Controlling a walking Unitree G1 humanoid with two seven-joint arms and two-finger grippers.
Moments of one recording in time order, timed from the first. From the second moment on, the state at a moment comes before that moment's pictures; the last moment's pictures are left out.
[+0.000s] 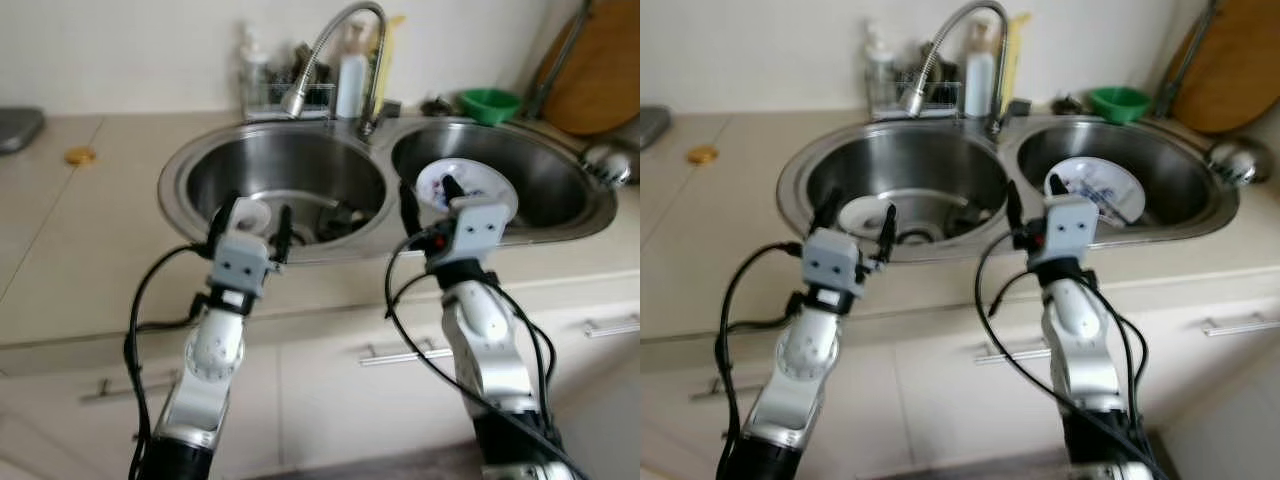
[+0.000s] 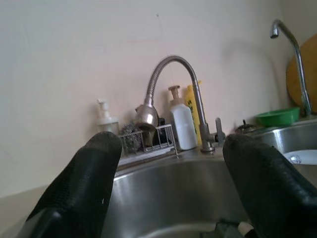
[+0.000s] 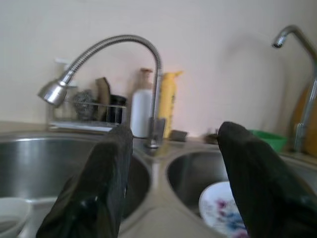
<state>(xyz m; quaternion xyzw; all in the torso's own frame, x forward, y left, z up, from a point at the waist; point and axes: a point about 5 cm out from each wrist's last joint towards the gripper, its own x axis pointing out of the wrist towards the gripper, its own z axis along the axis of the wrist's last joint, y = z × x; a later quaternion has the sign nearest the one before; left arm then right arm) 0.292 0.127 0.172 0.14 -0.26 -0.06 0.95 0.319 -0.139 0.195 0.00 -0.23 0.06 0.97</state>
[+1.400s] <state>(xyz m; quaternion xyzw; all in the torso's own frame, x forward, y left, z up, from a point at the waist) 0.292 0.134 0.169 0.14 -0.26 -0.05 0.95 0.314 -0.148 0.185 -0.03 -0.21 0.03 0.98</state>
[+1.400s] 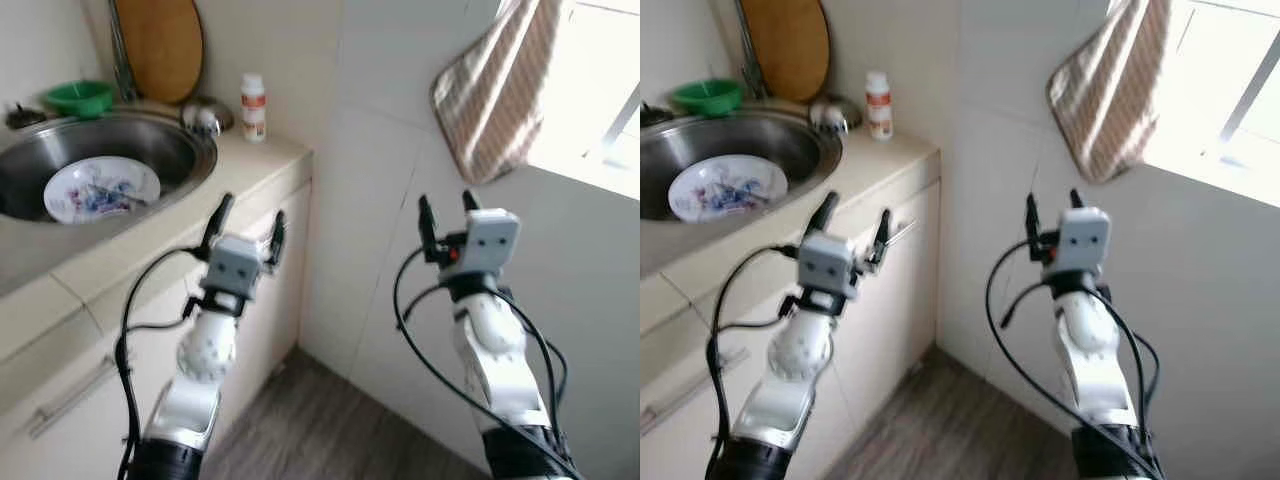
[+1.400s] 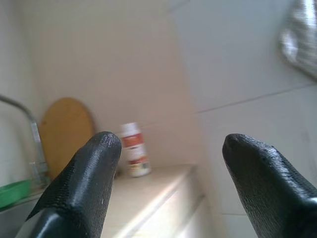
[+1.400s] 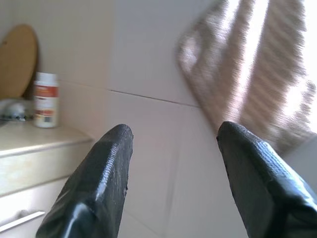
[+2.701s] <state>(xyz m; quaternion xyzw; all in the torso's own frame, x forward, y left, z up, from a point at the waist) 0.292 0.116 0.155 0.12 -0.23 -0.09 0.96 0.312 -0.167 0.167 -0.03 -0.18 -0.04 0.98</state>
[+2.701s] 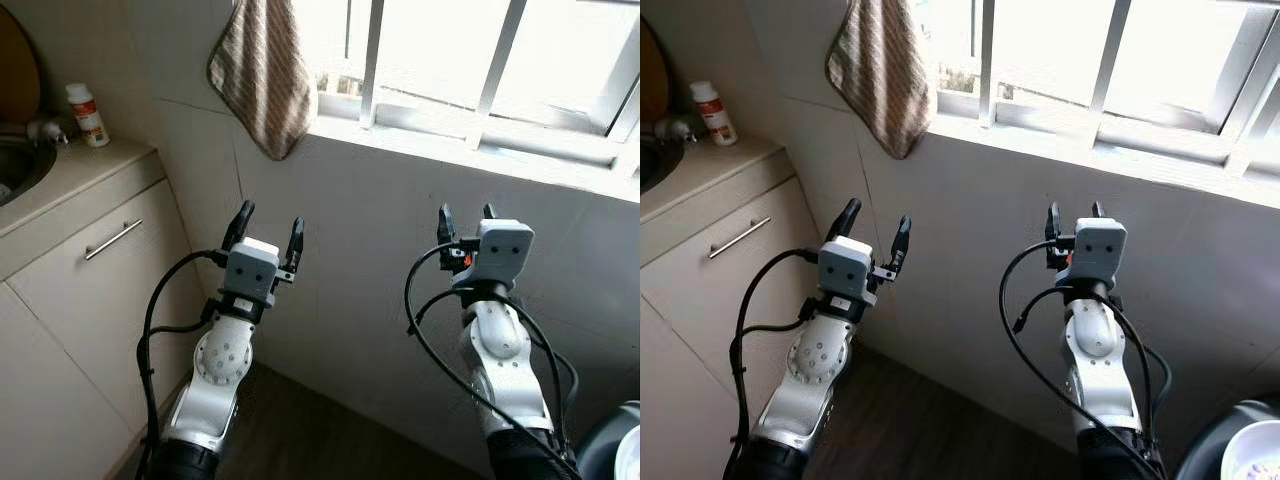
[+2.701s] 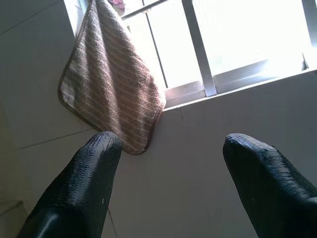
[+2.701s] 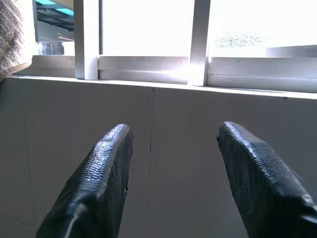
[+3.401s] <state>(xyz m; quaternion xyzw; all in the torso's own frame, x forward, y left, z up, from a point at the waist) 0.290 0.116 0.153 0.12 -0.23 -0.10 0.96 0.312 -0.181 0.166 -0.04 -0.17 -0.09 0.98</state>
